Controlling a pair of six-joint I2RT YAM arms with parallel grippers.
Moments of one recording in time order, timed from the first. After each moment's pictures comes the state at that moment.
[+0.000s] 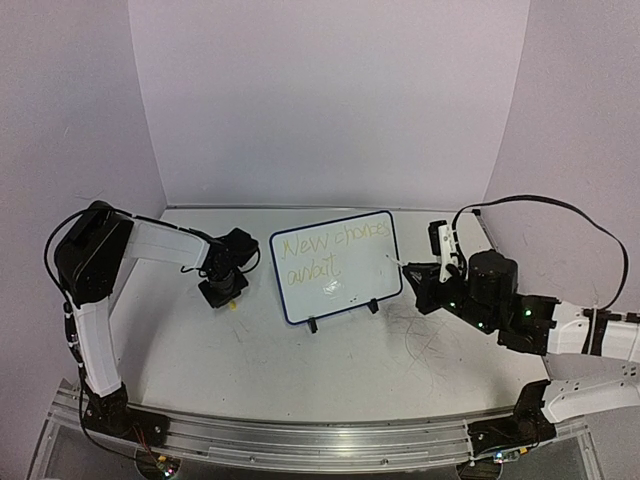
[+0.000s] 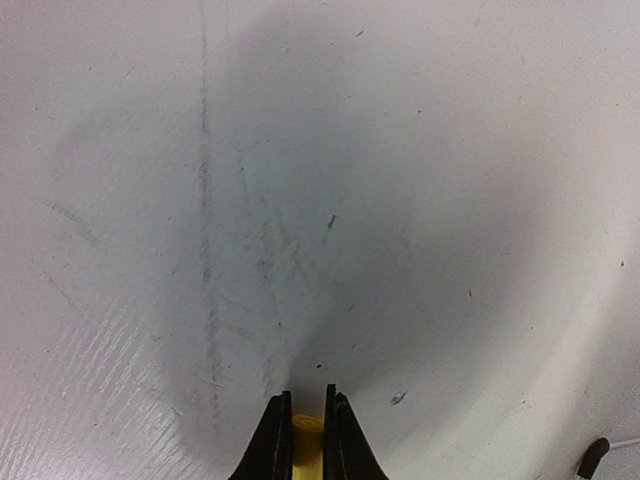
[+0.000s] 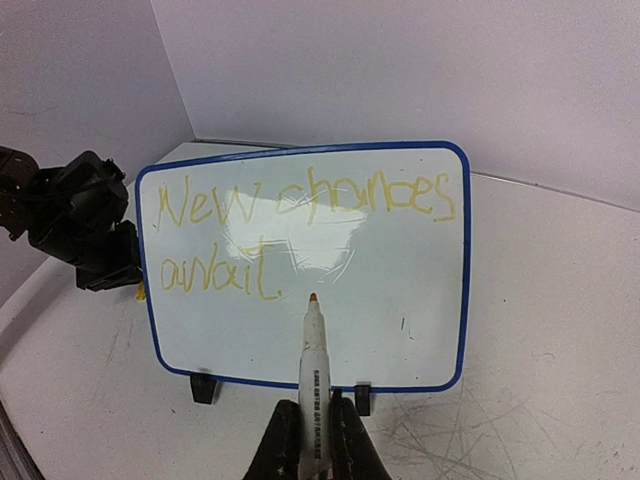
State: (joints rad) left arm -0.61 1.94 1.20 -0.53 -0.35 -1.27; right arm 0.90 1.01 0.57 0.15 0.32 0.26
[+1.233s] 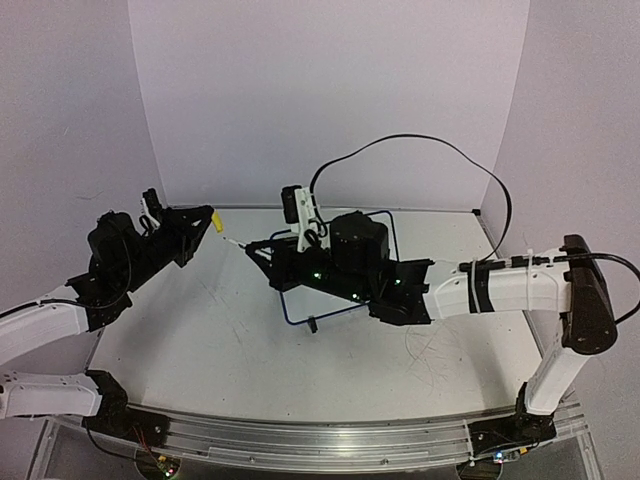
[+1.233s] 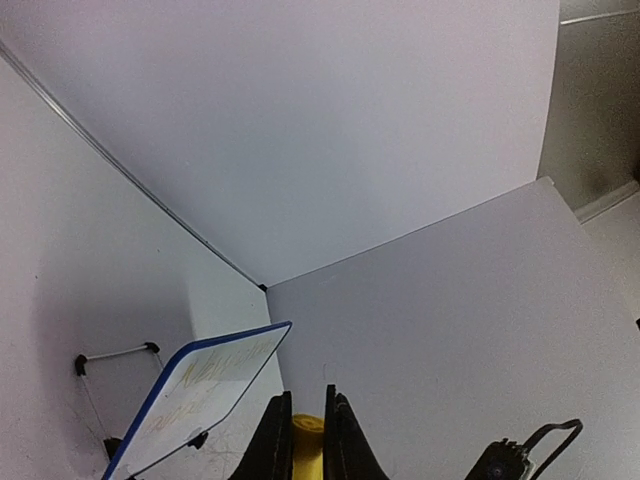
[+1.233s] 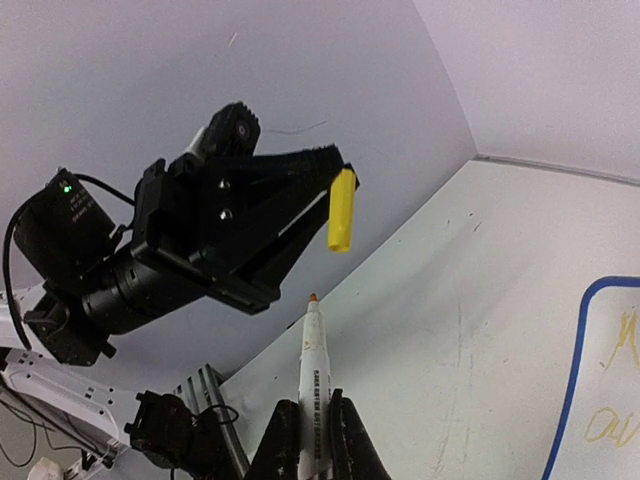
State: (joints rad) left arm -0.60 0.93 0.60 0.38 0.01 -1.16; right arm 1.17 1.76 1.29 0.40 0.05 0.51
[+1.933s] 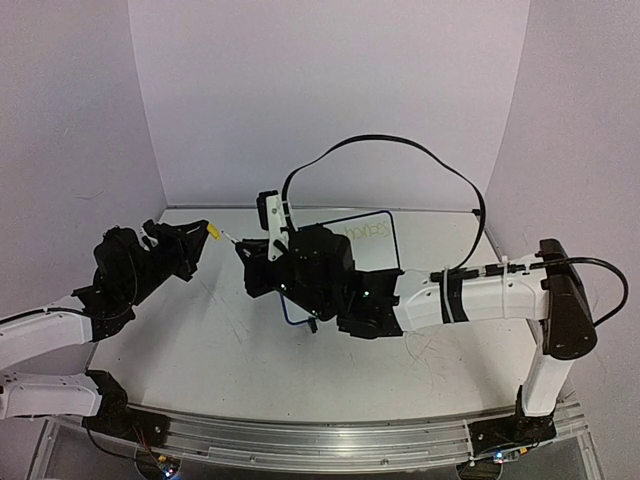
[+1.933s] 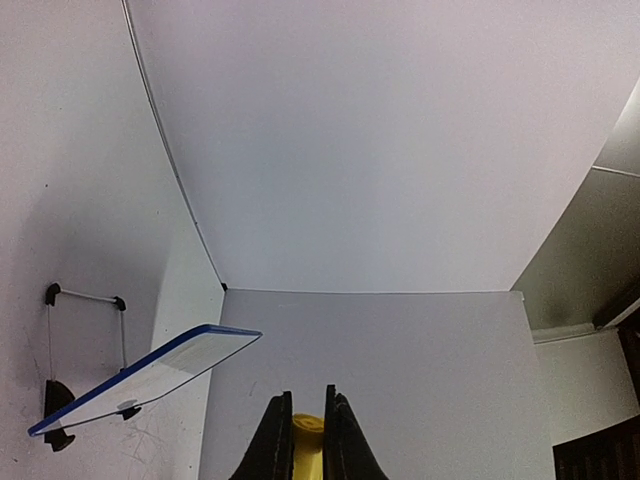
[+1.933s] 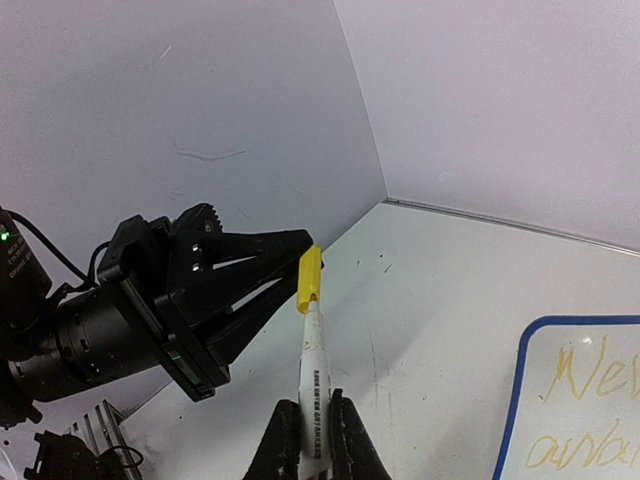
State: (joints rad) left arm -0.60 0.93 0.50 0.44 -0.08 -1.59; right arm 1.27 1.88 1.45 0.34 0.43 0.34
